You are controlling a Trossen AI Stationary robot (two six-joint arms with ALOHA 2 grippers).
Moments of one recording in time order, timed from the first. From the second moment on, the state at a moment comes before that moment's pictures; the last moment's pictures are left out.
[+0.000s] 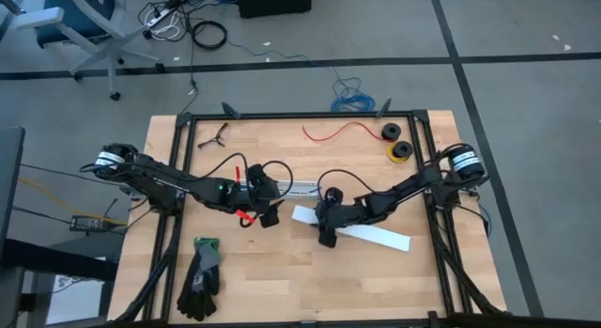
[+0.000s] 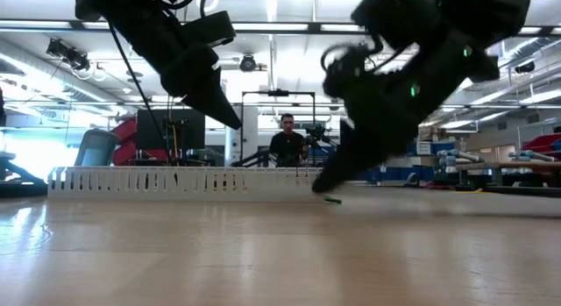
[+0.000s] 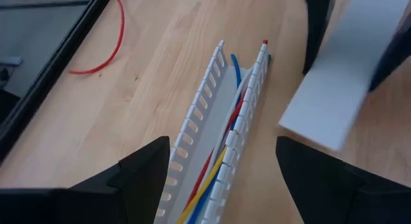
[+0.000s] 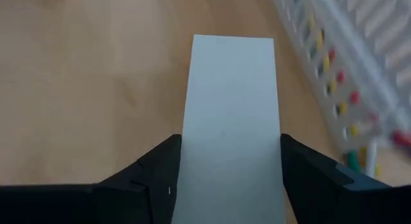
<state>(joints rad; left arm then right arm) -0.19 1.45 0.81 -0.18 -0.55 -0.19 0.26 1.80 0.82 0.24 0.32 0.34</state>
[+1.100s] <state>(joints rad) 0.21 1.59 0.82 0.21 0.11 0.13 -0.01 1.34 0.82 -0.27 0.07 0.09</state>
